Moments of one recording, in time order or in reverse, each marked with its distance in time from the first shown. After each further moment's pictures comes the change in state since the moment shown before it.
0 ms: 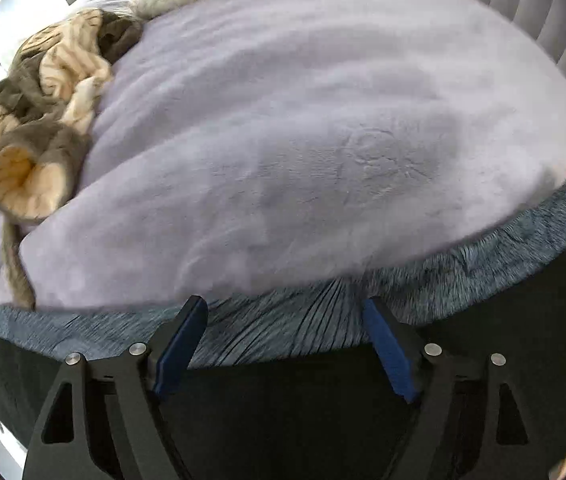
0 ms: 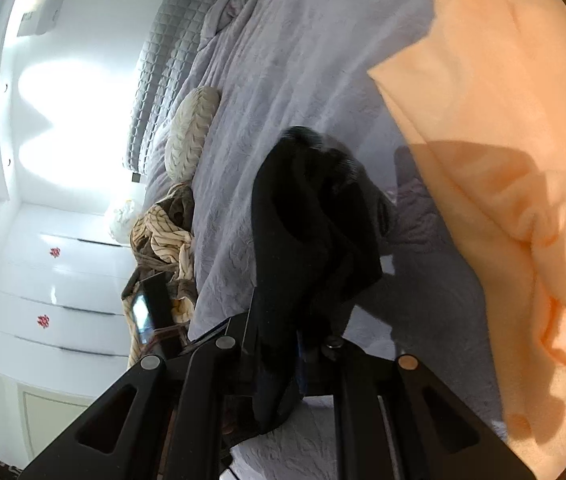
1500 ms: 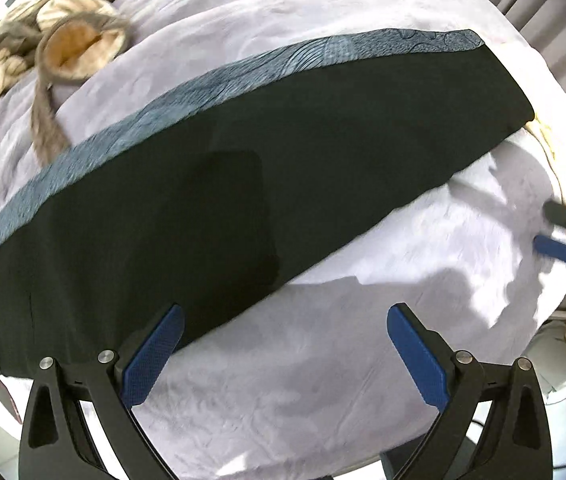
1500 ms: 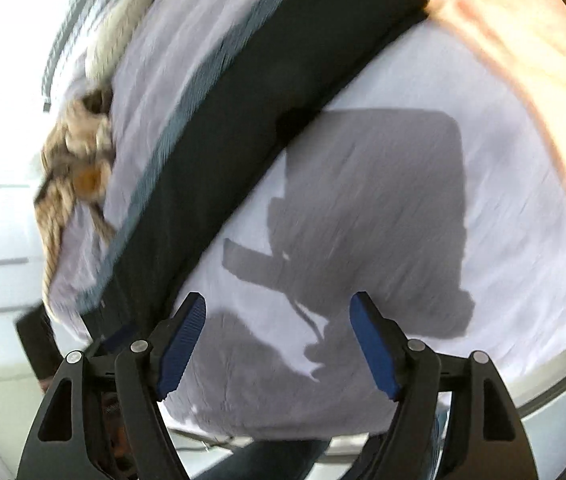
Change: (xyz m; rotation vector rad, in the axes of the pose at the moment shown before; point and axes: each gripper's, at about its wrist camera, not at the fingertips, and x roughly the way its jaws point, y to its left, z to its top) left arm -0.066 0.067 -0.133 0.208 0.191 -0.150; right arm -0.009 0.023 -0.117 0.062 0.204 -0.346
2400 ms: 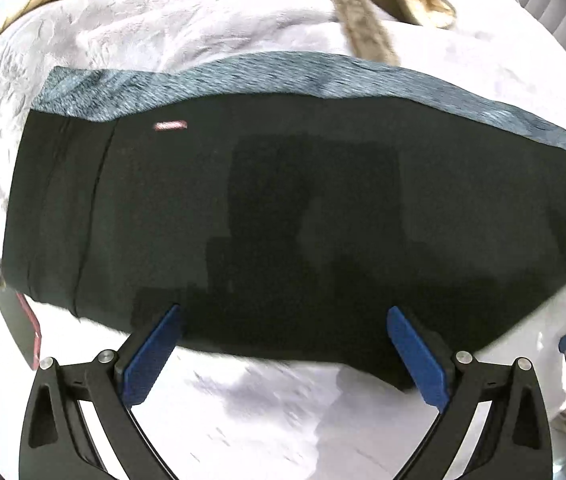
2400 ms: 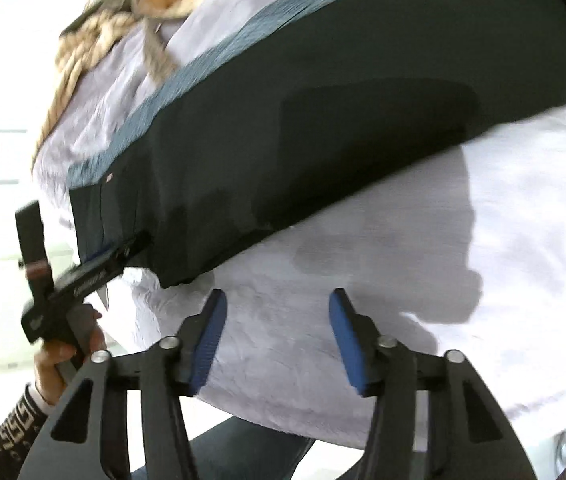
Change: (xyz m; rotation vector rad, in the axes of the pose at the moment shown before) left arm -0.006 0.249 -0.110 -0.371 -0.042 0.106; right arm 0.110 0.128 -0.111 -0.324 0.274 -0.050
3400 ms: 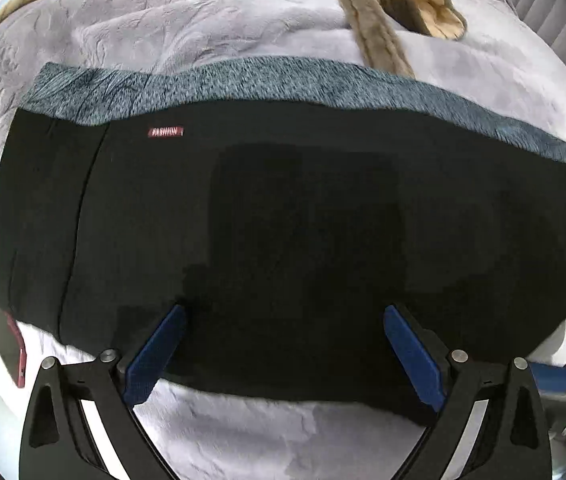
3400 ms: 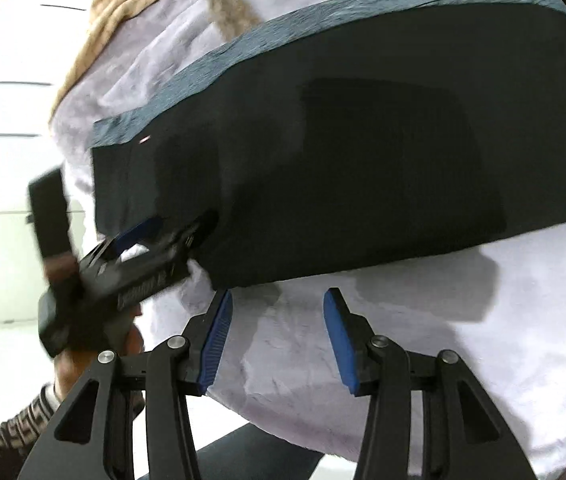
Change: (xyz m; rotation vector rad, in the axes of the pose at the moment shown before) left arm 0.037 0.031 0.029 -0.003 -0.069 -0.005; right arm 0.060 0.080 0.010 -0.209 0.097 0.102
